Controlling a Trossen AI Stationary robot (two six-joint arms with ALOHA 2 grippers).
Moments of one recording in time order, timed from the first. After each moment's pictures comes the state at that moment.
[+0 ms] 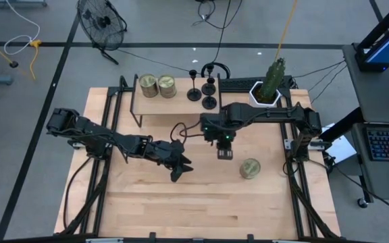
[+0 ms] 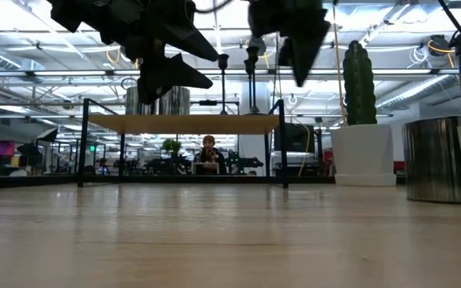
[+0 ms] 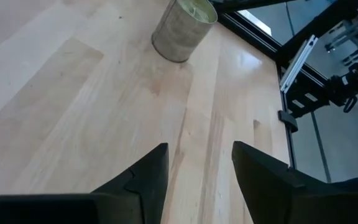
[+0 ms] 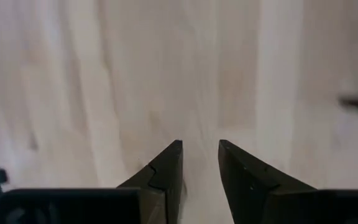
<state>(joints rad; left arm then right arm) -0.19 1.49 0.83 0.14 -0.01 -0.64 -0.06 1.82 1.74 -1.32 -0.17 0.02</state>
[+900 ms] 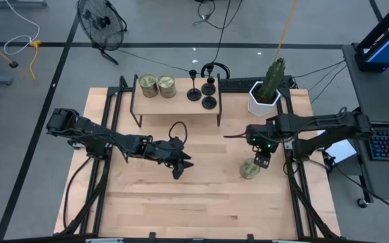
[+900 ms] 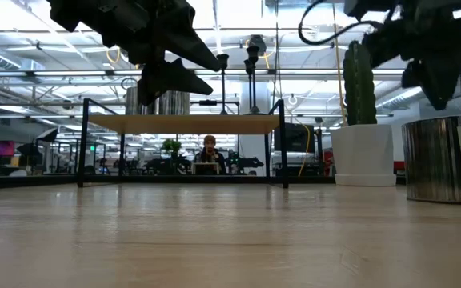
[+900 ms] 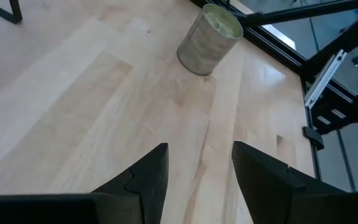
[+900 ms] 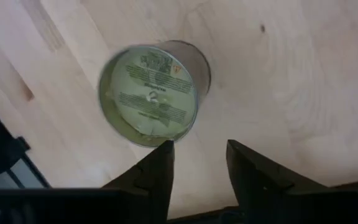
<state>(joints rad) -0.19 1.49 0.83 0.13 -0.11 -0.64 -0.01 1.18 0.97 -1.25 -0.24 0.49</state>
